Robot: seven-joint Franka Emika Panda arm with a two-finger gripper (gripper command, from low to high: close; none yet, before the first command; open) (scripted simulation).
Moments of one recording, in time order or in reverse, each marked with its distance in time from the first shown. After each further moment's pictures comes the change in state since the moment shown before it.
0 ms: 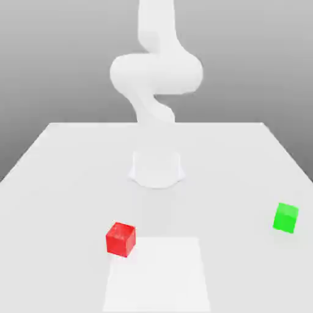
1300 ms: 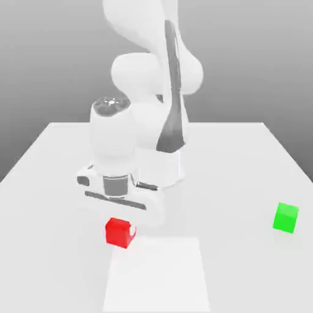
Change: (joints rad) arm -0.172 0.694 -0.043 -0.531 0.000 0.503 0.107
